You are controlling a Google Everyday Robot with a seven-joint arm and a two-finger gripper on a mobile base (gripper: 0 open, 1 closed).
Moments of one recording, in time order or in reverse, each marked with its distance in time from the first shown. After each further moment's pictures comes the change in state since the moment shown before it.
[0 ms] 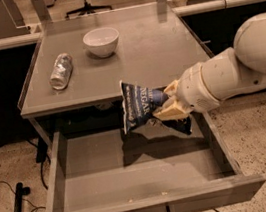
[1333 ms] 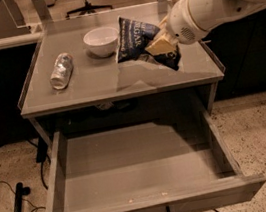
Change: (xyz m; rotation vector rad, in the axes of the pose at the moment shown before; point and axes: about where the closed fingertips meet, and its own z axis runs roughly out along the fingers) arm -0.077 -0.144 -0.032 0.195 -0.019 -0.014
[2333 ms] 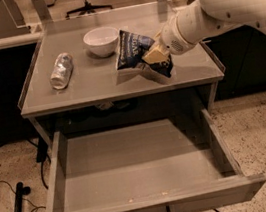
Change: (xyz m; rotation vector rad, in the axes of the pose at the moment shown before) arm 0.033 -0.021 0.060 -0.010 0.015 0.051
